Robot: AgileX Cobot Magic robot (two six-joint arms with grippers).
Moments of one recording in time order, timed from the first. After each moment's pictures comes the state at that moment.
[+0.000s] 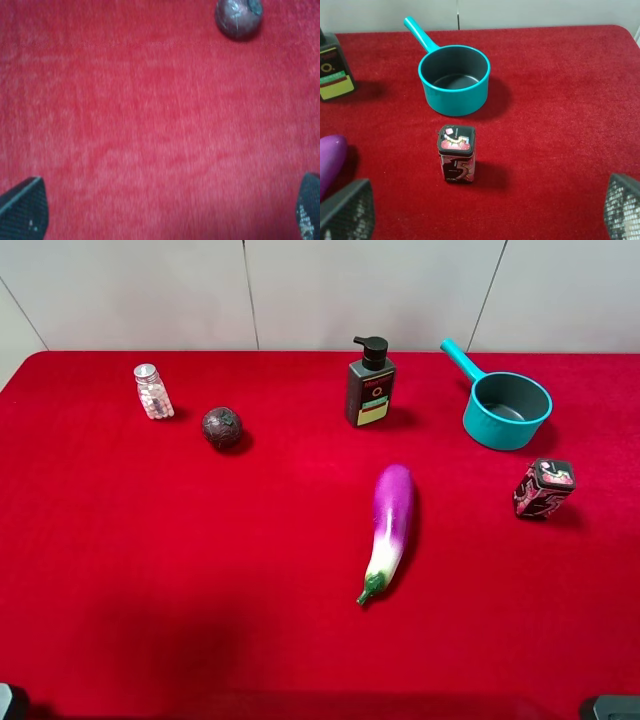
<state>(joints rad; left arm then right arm) -0.06 0.99 -0.98 -0.06 1.03 0.00 -0.05 -0.01 -0.50 0.02 1.03 0.01</state>
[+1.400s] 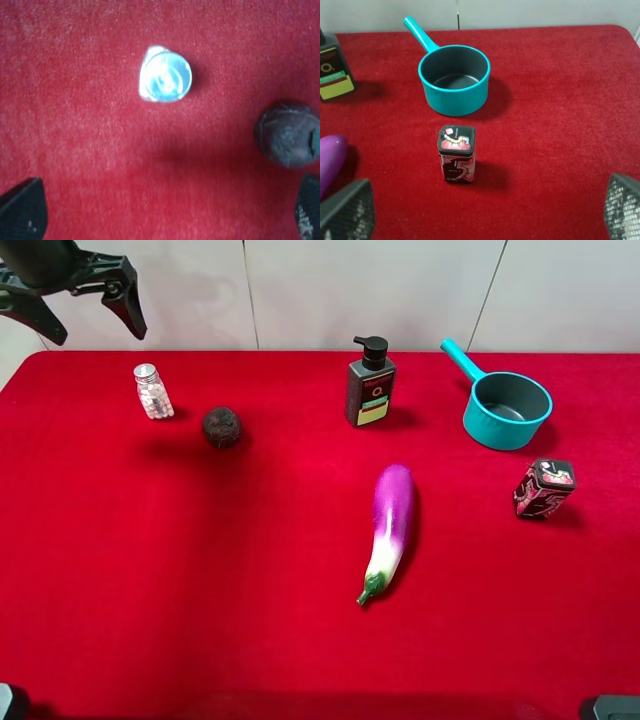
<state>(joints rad) -0.06 1.89 -1.56 -0.06 0.98 0.00 -0.05 -0.01 -0.50 0.02 1.03 0.01</state>
